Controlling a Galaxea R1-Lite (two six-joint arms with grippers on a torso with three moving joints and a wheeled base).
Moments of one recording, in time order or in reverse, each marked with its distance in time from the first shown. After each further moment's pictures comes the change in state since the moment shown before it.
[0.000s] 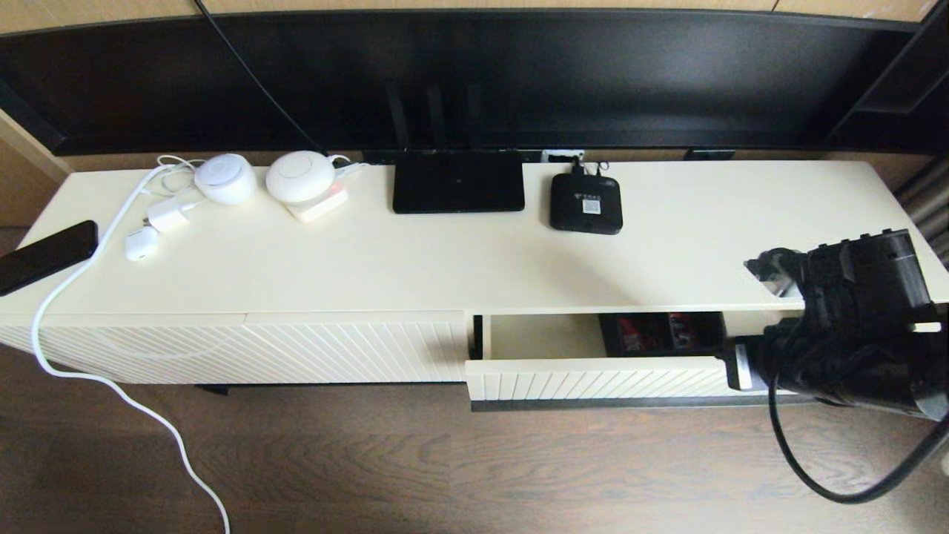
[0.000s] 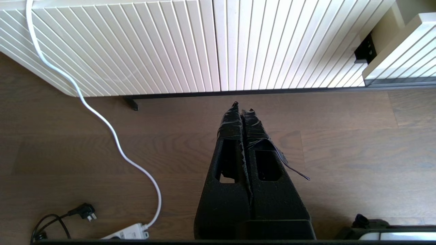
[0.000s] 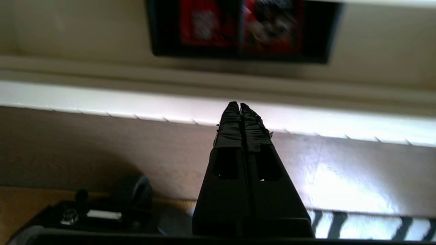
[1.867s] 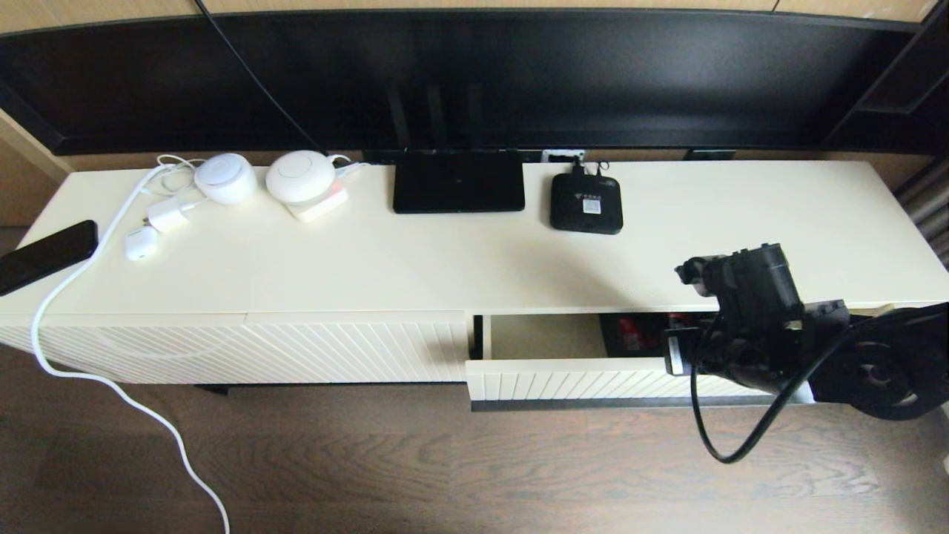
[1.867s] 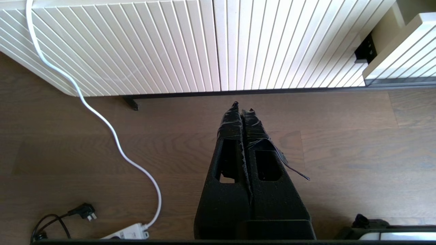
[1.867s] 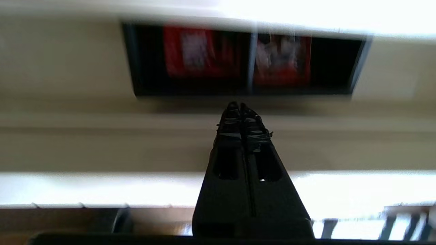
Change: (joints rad) left arm 0.000 0.000 0.000 0.001 0.000 0.000; right arm 0.077 0.227 -0.101 -0.092 -0.197 0.032
